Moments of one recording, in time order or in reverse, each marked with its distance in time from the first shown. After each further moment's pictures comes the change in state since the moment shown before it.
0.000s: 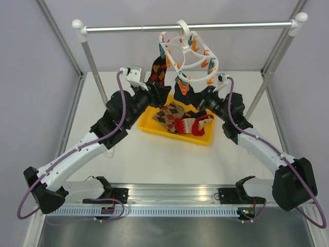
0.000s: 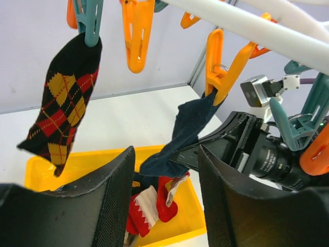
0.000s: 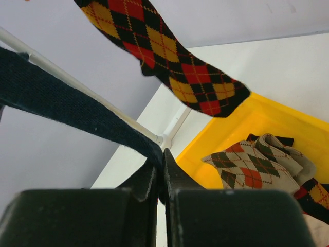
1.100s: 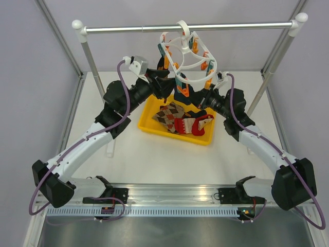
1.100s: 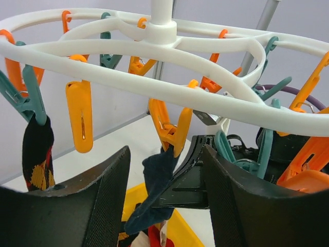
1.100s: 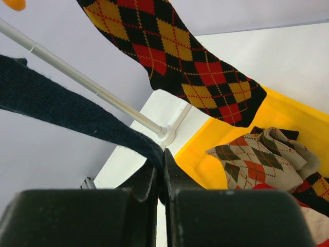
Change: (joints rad) left arm 0.140 0.108 0.036 0.268 0.419 0.061; right arm -0.031 0.006 0.060 -0.095 -0.079 -0.001
